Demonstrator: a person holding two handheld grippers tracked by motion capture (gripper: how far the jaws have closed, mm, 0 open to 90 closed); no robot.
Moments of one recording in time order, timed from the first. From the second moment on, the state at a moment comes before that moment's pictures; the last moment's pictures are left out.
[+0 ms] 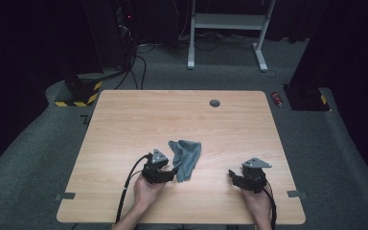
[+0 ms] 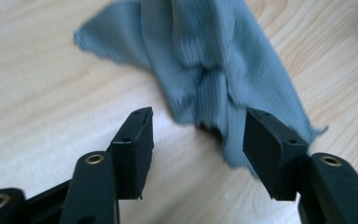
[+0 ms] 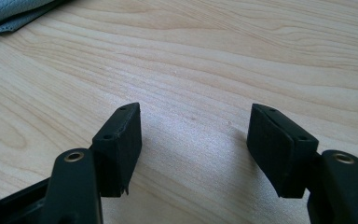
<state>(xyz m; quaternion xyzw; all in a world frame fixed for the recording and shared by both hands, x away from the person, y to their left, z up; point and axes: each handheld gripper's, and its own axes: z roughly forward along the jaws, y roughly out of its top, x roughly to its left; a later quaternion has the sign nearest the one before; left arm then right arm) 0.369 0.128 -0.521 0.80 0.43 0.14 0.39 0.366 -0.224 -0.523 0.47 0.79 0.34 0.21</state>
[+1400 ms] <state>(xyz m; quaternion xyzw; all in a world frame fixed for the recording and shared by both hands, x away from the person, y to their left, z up) 0.360 0.117 -0.526 0.80 0.43 0.19 0.37 0.388 -0.066 -0.499 0.30 0.88 0.35 0.14</state>
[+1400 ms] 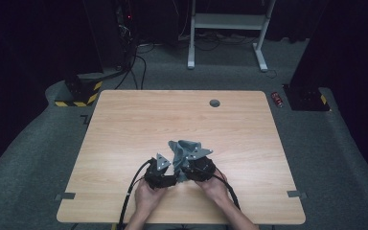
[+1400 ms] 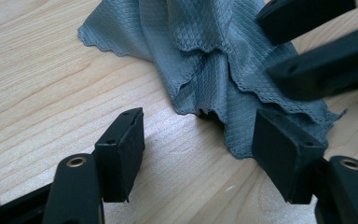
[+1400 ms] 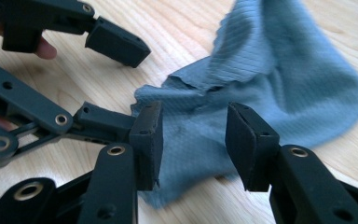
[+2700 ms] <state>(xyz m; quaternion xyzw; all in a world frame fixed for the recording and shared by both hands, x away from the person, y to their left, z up) 0.360 0.116 -0.526 0.80 0.43 0.19 0.37 0.401 -0.051 -0.512 0.30 0.88 0.31 0.17</state>
